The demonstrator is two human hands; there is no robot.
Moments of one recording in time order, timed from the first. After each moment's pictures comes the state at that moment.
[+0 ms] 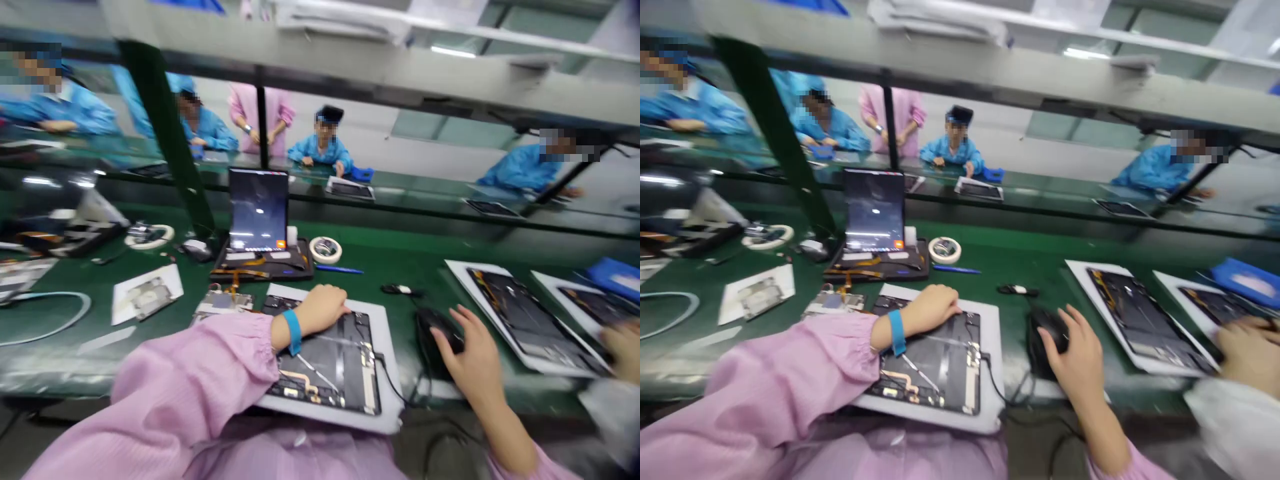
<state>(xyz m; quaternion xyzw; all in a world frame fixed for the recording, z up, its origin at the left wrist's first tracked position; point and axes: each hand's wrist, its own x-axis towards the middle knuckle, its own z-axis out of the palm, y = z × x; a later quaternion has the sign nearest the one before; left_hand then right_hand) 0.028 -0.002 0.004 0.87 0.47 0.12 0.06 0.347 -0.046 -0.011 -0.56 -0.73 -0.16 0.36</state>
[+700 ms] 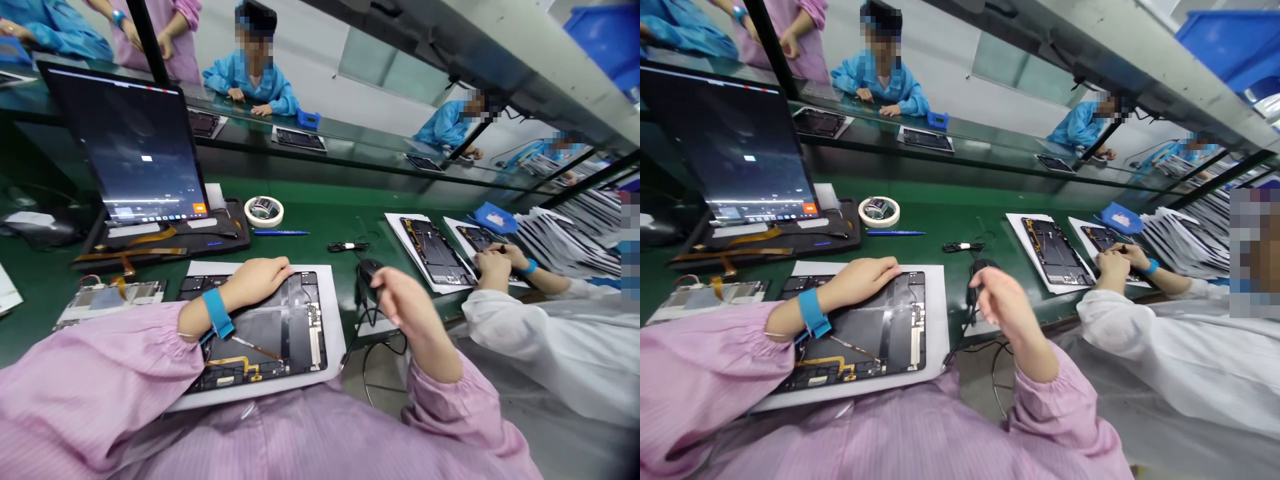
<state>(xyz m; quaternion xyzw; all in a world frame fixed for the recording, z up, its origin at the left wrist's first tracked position) 0.018 -0.002 0.006 0.85 0.49 0.08 0.20 0.300 -0.073 0.054 -0.55 -0.53 0.51 0.40</state>
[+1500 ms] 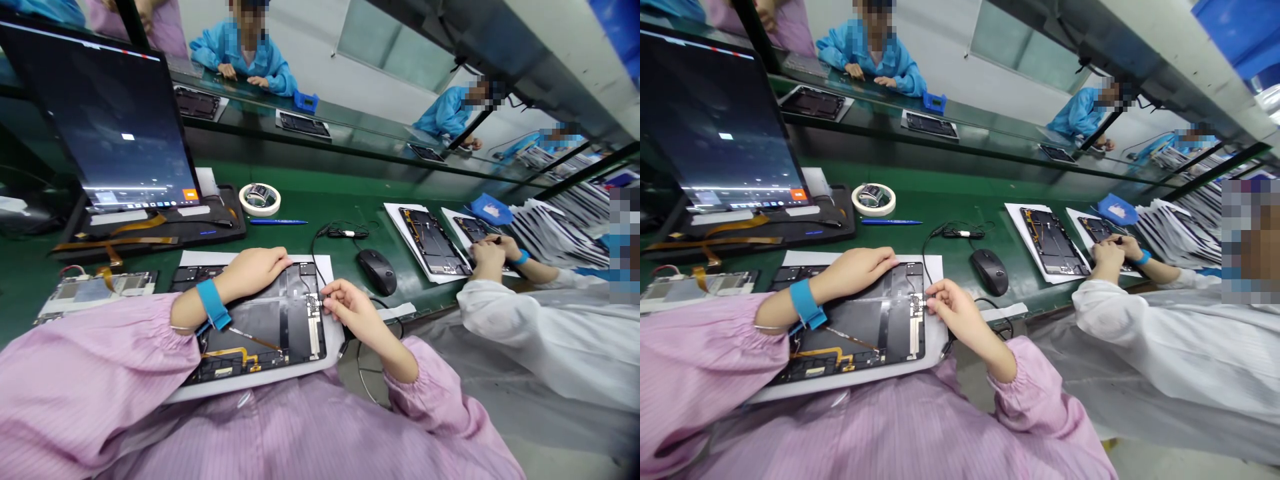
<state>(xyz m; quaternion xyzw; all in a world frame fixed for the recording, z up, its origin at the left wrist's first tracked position) 0.017 -0.002 0.006 0.84 0.49 0.08 0.20 0.252 -0.087 0.006 -0.54 -0.64 0.47 0.27</state>
